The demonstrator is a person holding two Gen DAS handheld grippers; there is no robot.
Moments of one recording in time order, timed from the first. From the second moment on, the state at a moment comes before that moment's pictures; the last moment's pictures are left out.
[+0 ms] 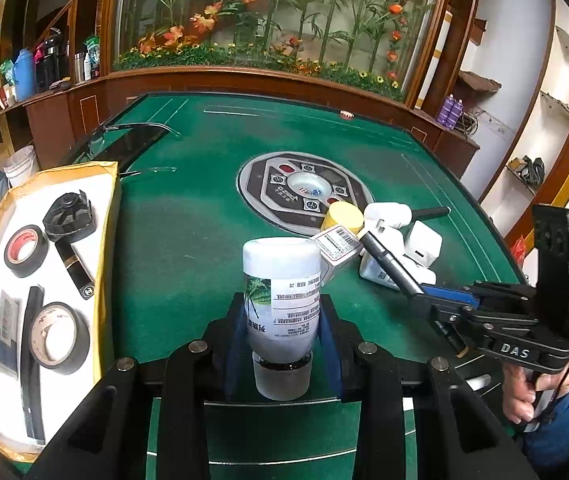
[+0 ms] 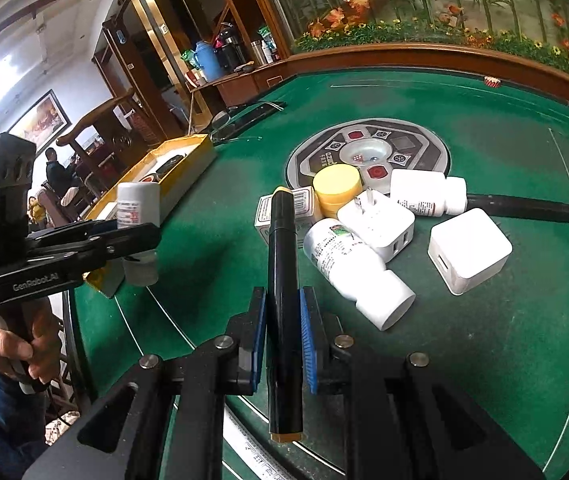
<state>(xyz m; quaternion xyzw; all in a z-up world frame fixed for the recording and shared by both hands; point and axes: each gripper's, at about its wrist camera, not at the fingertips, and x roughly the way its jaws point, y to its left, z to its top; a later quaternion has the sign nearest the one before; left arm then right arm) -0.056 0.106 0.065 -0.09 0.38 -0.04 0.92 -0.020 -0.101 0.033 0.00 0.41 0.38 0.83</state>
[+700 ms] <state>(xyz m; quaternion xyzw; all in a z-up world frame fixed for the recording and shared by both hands) -0.113 0.183 0.096 -0.15 0.34 0.01 0.93 -0.053 -0.034 0.085 0.03 0.39 0.39 0.83</state>
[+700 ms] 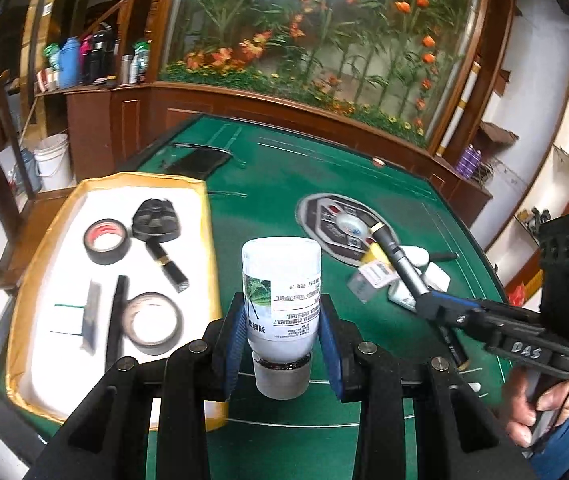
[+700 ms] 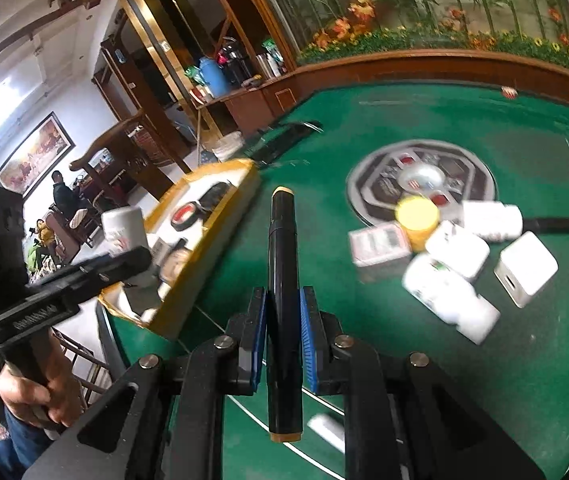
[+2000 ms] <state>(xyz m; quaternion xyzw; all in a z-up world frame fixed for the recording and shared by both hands) -0.215 0.281 0.126 -0.20 0.26 0.10 0.94 -0.118 0.142 0.189 -0.02 0.34 0.48 0.81</state>
